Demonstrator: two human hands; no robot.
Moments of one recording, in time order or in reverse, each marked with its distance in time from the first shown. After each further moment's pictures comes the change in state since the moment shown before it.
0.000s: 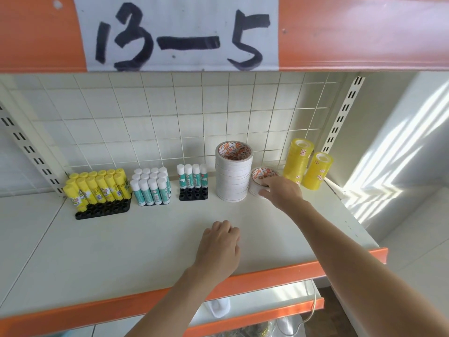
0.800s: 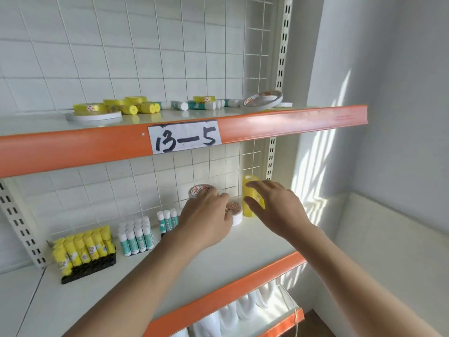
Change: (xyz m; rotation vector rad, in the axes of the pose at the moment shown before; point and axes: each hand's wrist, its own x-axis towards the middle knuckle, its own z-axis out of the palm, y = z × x) left_hand -0.003 0.071 -0.201 0.157 0.087 0.194; right_hand -0.190 -0.056 -0.141 0.040 0.512 -0.034
